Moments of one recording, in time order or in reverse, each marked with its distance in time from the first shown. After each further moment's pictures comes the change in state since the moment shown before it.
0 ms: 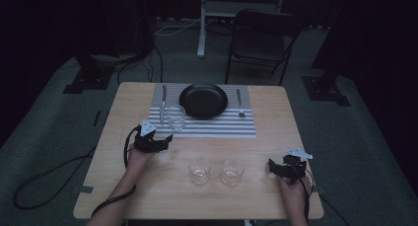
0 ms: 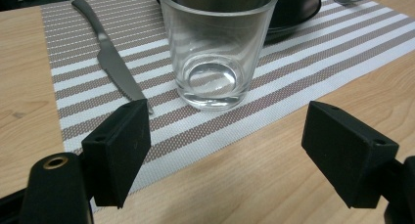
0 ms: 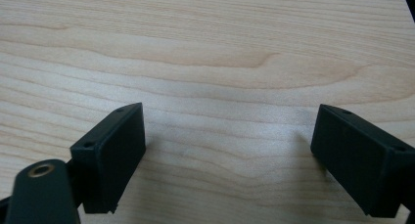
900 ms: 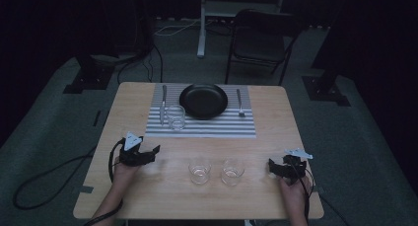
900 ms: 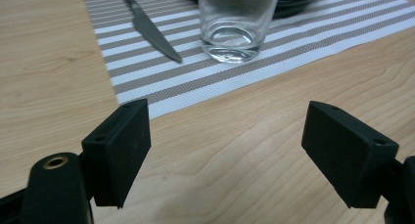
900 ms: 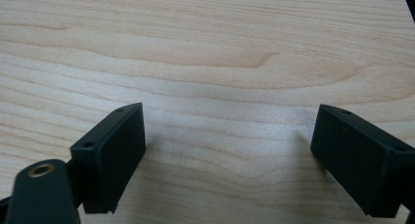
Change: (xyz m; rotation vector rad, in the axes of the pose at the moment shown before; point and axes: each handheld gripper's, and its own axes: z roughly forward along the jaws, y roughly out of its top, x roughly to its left) left arm 0.011 -0.038 -0.045 -0.003 0.037 -0.028; right arm 0.000 0.000 0.000 0.000 0.000 0.000
